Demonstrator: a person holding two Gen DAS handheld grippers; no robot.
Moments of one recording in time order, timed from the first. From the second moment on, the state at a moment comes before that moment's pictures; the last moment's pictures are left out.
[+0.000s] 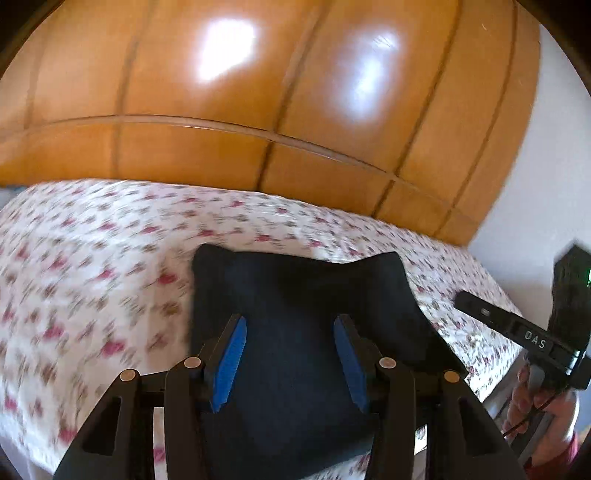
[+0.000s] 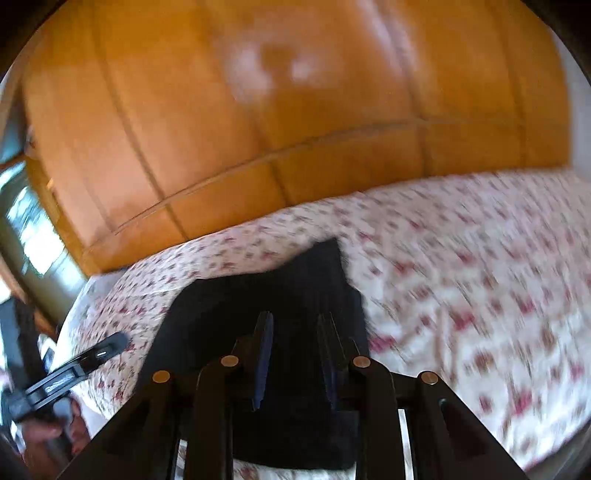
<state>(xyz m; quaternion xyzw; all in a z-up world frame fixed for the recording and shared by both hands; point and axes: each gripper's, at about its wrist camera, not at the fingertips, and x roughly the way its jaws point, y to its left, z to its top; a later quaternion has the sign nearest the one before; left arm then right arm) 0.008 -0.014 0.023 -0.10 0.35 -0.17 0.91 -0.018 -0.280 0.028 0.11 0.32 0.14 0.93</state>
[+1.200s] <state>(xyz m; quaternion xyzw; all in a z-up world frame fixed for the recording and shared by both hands) 0.008 -0.006 -0.030 -0.12 0.37 -0.13 0.91 0.019 -0.271 -0.041 0.11 0.35 0.09 0.93</state>
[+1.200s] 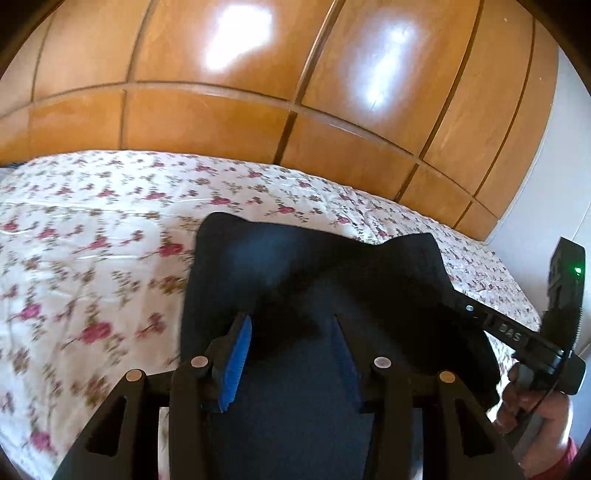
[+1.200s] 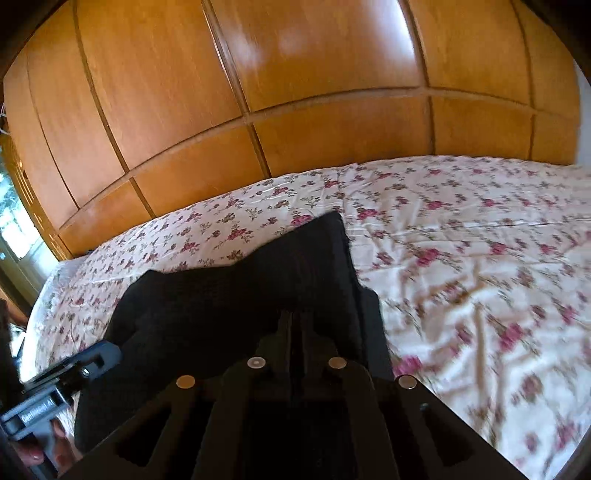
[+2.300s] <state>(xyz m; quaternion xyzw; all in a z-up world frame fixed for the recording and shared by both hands) -0.029 0.008 -0.041 -0.11 0.43 -0.10 0.89 -0.043 -0.293 -0.050 0.12 0.38 0.08 0.91</state>
